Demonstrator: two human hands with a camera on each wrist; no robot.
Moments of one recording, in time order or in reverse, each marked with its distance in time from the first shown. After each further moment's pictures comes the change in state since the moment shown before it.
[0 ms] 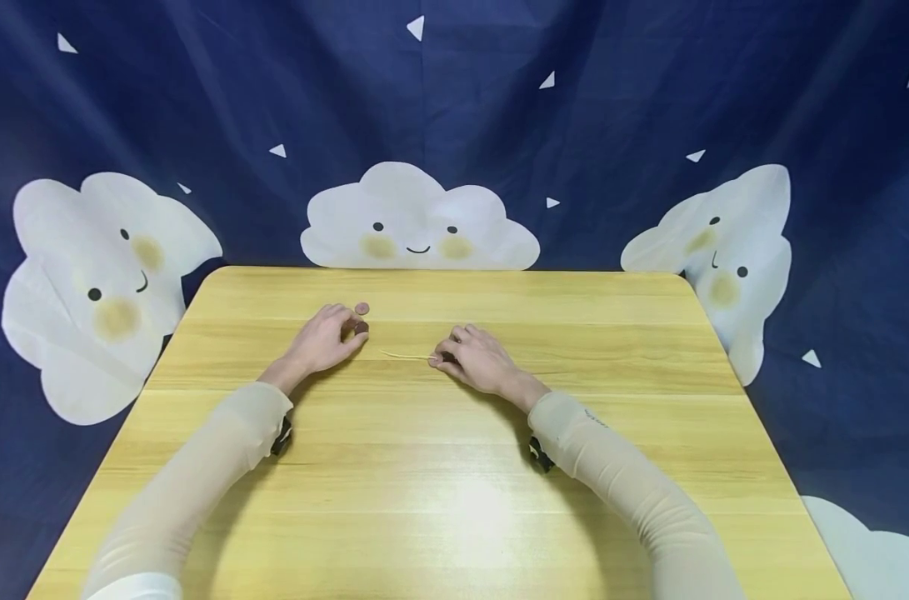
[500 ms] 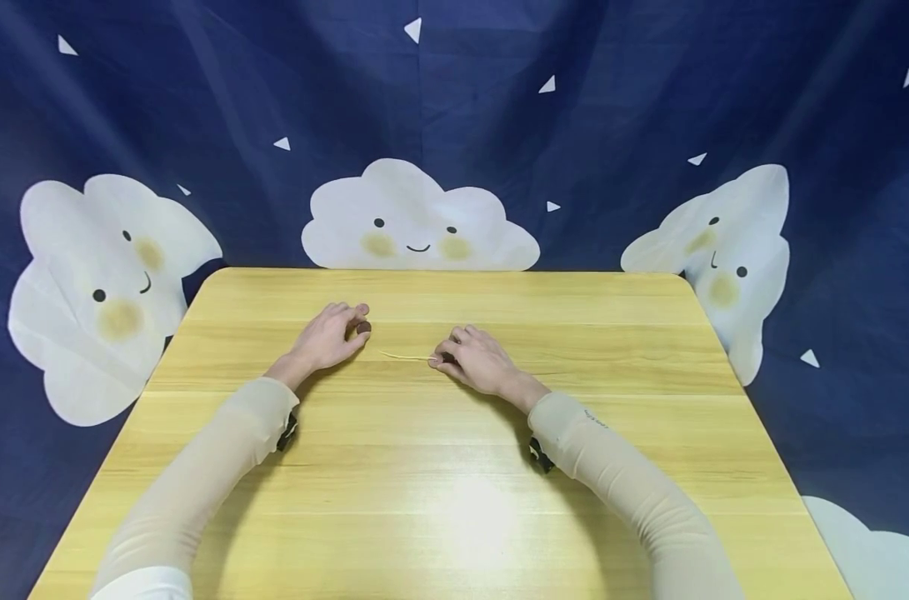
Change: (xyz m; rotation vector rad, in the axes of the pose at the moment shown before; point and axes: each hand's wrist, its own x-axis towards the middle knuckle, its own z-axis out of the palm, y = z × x) left_hand 0.009 0.001 0.004 0.008 -0.030 -0.007; right_hand -0.002 -0.001 -0.002 0.004 -0.014 0.007
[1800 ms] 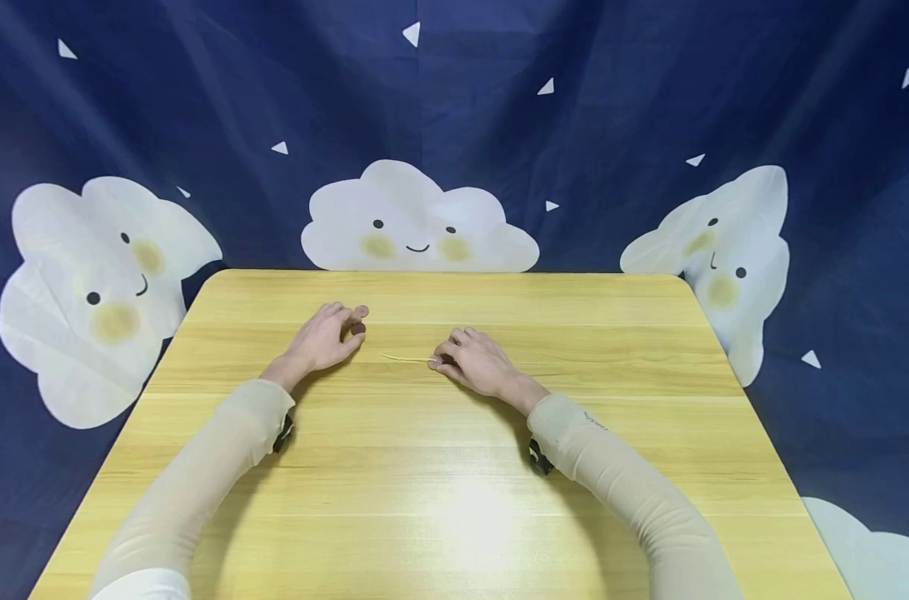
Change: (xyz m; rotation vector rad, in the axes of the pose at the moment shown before) left_hand -0.003 -0.002 -0.002 -0.012 -0.011 -0.036; right_hand -0.002 0.004 0.004 -0.015 0.061 -0.033
